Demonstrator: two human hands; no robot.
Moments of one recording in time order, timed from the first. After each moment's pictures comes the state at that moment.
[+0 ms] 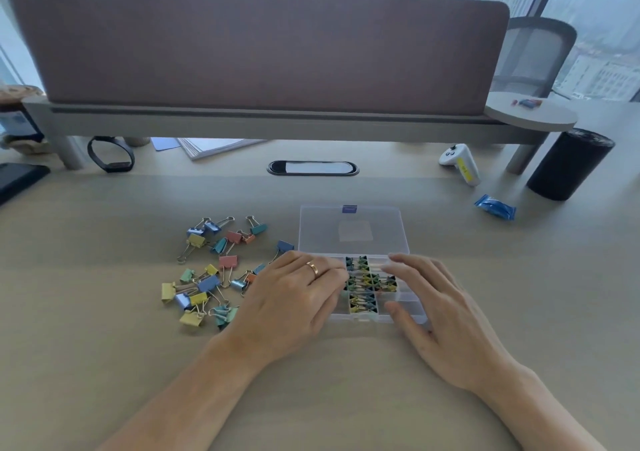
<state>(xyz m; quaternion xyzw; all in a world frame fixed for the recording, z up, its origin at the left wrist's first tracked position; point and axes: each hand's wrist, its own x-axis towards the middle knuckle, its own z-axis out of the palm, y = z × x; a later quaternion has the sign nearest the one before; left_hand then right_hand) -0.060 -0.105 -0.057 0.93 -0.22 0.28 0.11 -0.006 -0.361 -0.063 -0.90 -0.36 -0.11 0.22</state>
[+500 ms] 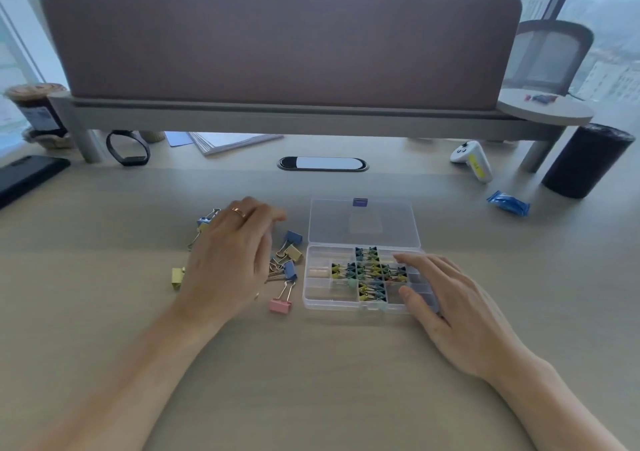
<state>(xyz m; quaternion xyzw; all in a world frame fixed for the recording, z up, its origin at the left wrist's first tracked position) -0.068 -0.051 -0.041 0.92 -0.04 0.37 0.13 -0.002 -0.364 -0.068 -0.91 -0.33 -0.08 0.23</state>
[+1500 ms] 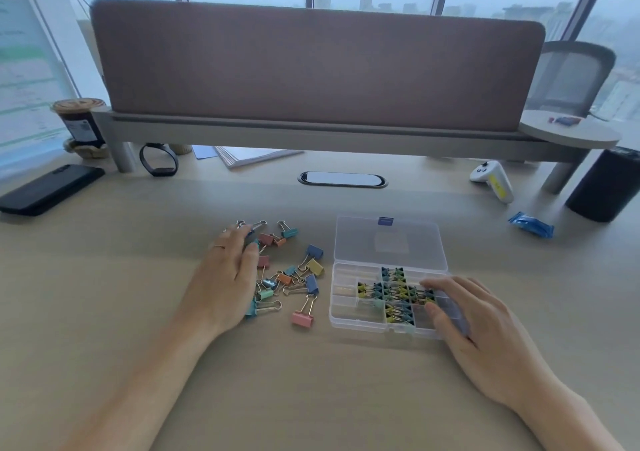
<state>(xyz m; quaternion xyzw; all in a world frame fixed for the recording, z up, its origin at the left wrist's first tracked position) -0.084 -0.020 -0.055 0.91 0.17 0.18 0.32 -0.006 -0.364 -0.067 -0.91 -0.30 -0.09 0.27</state>
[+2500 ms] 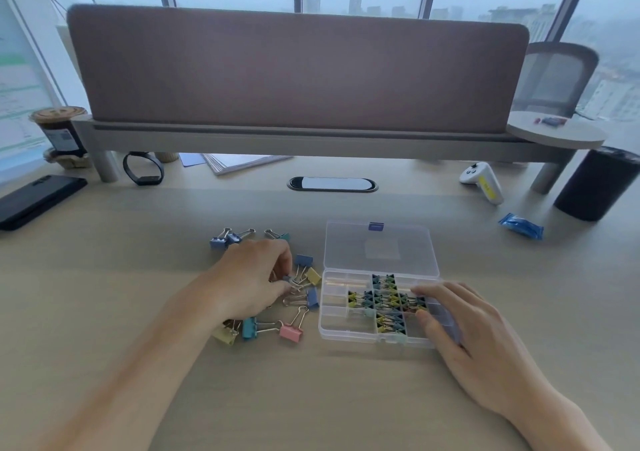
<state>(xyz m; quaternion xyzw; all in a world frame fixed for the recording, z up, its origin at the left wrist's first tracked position) -0.049 -0.037 -0.018 0.98 0.05 0.01 0.18 -0.004 -0.365 -0.068 -0.91 -0.31 -0.10 0.27</state>
